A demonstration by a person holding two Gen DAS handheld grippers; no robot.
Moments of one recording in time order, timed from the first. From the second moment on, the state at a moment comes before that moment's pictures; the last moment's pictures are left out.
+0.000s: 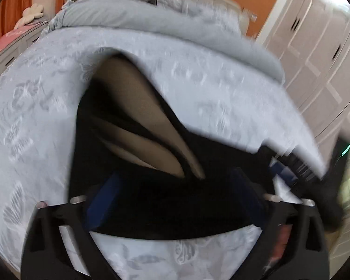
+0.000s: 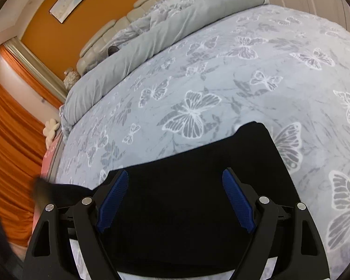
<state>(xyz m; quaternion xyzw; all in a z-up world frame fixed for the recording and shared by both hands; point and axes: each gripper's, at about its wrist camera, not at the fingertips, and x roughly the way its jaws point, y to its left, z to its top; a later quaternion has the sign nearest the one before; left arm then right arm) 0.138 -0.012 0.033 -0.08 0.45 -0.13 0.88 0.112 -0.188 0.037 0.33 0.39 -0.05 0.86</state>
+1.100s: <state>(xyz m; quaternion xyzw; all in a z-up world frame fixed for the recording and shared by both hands) 0.112 0.128 0.012 -0.25 0.35 0.05 0.90 0.091 -0.110 0.100 0.22 0.35 0.21 0.89</state>
